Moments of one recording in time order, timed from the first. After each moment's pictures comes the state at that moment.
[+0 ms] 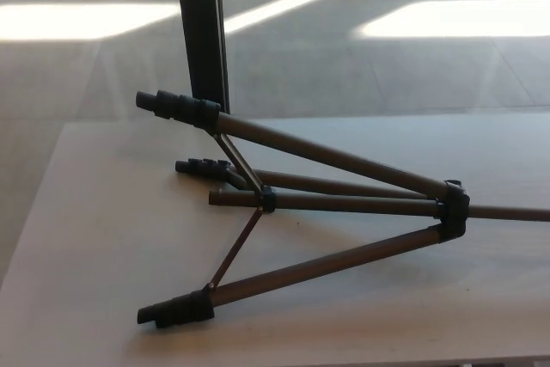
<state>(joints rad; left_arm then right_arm) 0.17 0.57 0.51 0.93 -0.13 0.11 -0.17 0.07 -0.40 -0.58 0.57 0.15 0.26 0.07</state>
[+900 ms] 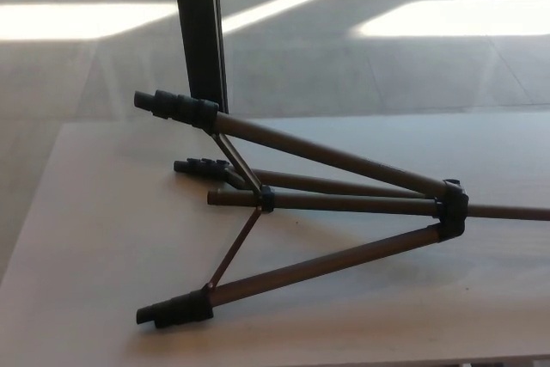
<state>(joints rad) 0.08 0.55 0.74 0.39 -0.35 0.21 -0.23 0.02 -0.29 -0.86 -0.13 0.44 0.51 -0.01</state>
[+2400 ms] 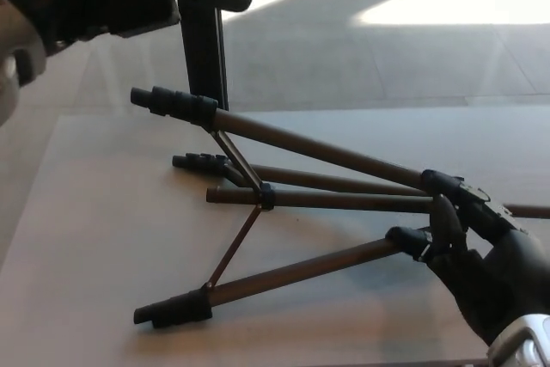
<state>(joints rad) -0.85 0.73 -0.11 -0.28 -0.35 0.56 -0.38 -0.04 0.08 -0.10 -0.38 0.35 0.56 -0.16</state>
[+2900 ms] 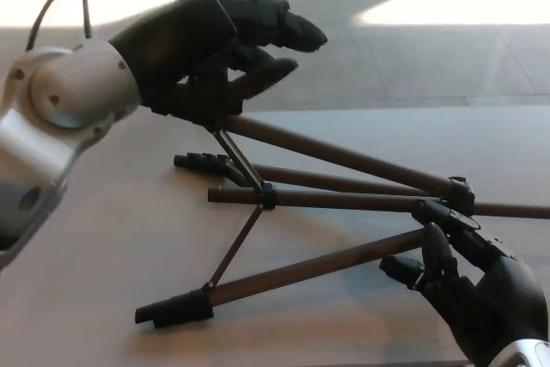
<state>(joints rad) -0.90 0.76 -0.45 -0.22 -0.15 0.56 -0.40 0.02 0.08 -0.06 -0.38 0.34 0.55 -0.16</state>
